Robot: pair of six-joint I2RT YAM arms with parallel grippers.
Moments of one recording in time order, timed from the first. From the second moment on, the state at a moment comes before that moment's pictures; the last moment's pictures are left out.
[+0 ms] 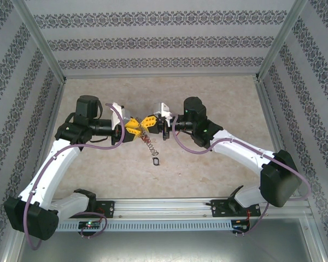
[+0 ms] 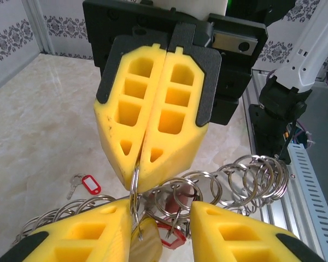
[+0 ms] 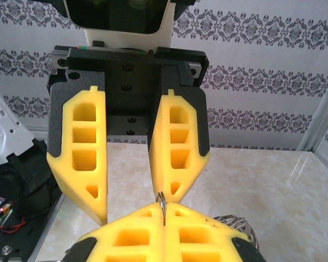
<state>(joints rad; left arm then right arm) -0.24 1.09 1.07 -0.64 1.02 0.57 0.70 1.42 1.01 0.30 -0.84 -0.17</state>
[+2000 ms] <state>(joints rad) -0.26 1.18 1.09 -0.79 1.00 0.70 0.73 1.52 1.32 -0.43 -0.86 -0.65</state>
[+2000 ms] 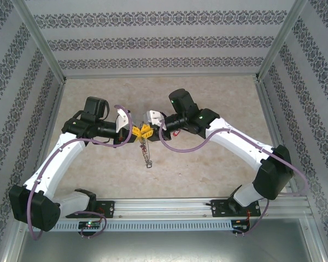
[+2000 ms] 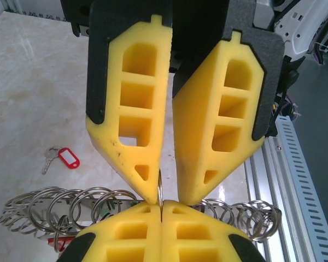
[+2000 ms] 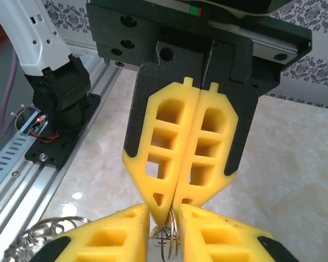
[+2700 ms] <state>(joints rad) -0.26 1.15 1.07 -0.72 0.93 0.67 0.71 1.48 1.15 -0.07 -0.80 -0.29</state>
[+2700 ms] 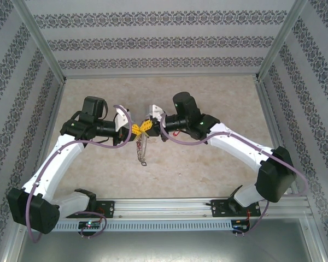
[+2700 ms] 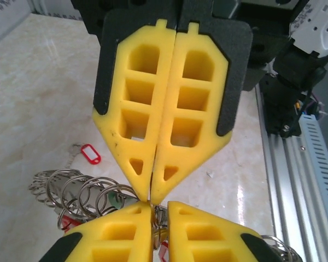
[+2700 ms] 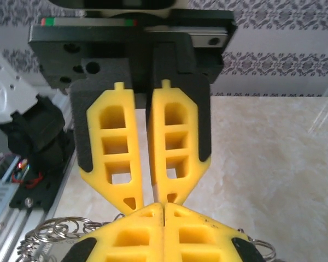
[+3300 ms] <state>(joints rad) -0.26 1.14 0.97 -0.51 0.91 0.58 0.70 1.47 0.94 0.39 -0.74 -0.01</state>
